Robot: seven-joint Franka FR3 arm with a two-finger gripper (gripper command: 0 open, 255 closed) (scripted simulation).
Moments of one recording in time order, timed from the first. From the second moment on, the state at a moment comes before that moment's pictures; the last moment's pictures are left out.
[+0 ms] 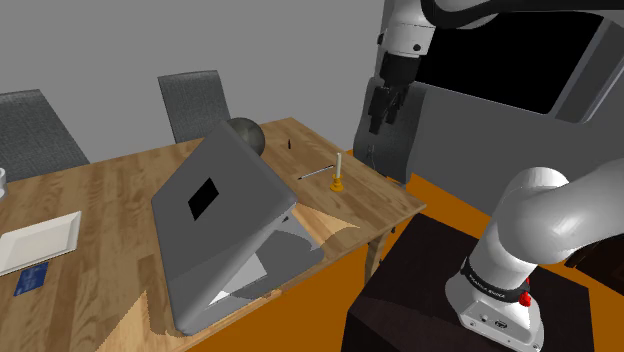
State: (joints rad) arm 0.00 -0.76 0.03 -2.38 0.10 1.69 -0.02
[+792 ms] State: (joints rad) arm -0.04 -0.44 -0.02 -2.34 0.03 1.93 -0.12
